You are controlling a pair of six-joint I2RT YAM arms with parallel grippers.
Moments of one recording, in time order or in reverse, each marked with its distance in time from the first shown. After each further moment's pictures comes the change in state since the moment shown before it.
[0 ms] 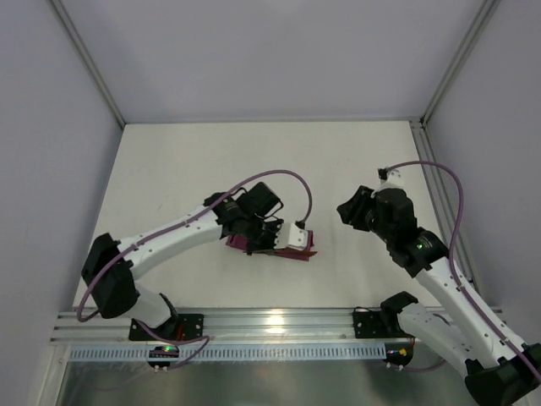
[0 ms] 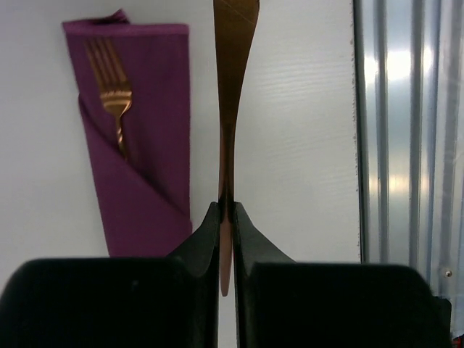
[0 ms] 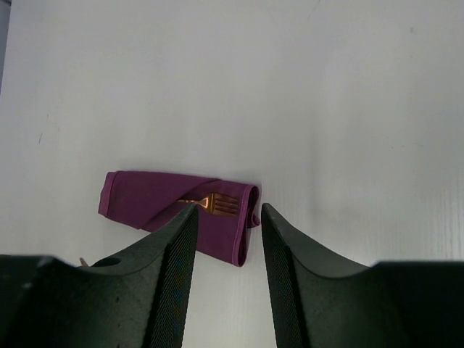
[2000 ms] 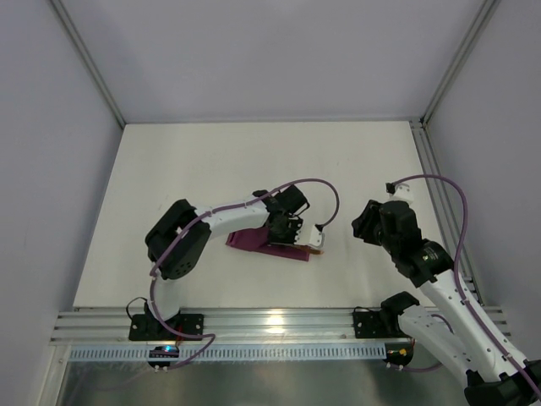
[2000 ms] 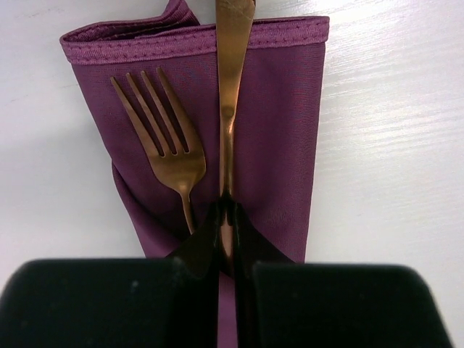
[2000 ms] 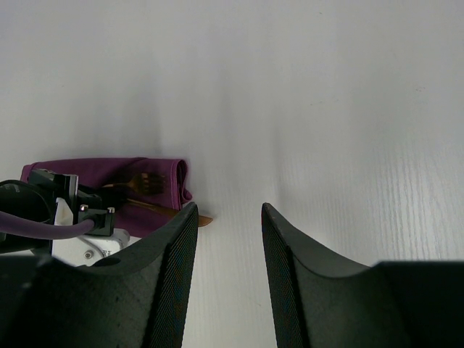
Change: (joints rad) left arm -0.028 0.520 0.164 0.177 -0.151 0.169; right arm -0.028 -0.133 -0.063 -0.175 0.128 -0.040
